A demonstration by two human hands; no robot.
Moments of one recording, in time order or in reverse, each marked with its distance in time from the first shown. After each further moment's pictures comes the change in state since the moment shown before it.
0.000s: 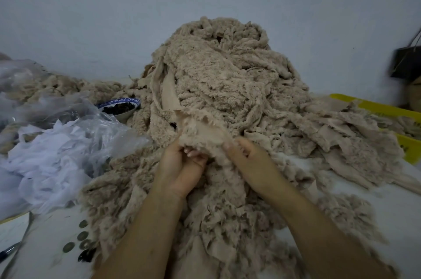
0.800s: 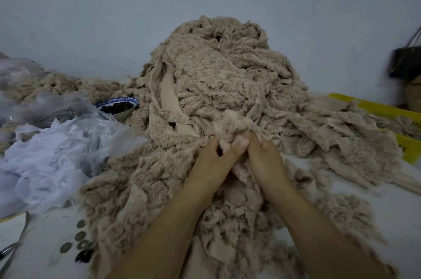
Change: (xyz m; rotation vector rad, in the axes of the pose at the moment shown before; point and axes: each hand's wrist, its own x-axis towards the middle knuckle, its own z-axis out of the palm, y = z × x) left_hand -0.010 -0.045 0.003 1.160 -0.094 0.151; right_hand 0.004 -0.002 -0.004 0.041 0.352 0.162
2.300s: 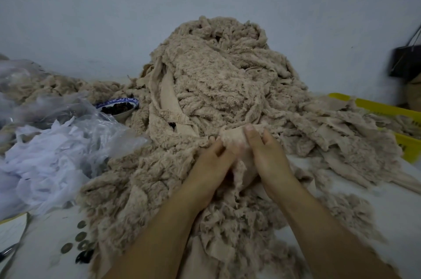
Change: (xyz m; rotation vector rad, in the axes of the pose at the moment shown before) left_hand -0.004 0.001 -0.002 -0.055 -0.104 0.007; right_hand 0.007 0.001 -0.003 0.127 -0.008 0.040
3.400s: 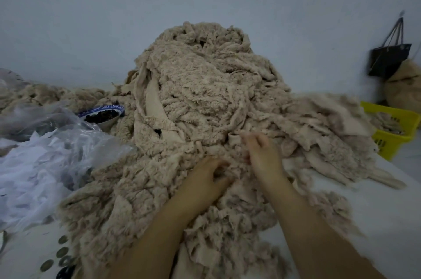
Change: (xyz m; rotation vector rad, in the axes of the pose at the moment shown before) left_hand 0.016 -0.027 -0.006 0.882 -0.140 0.041; right_hand 0.018 0.015 -0.025 -0.173 0.132 -0.017
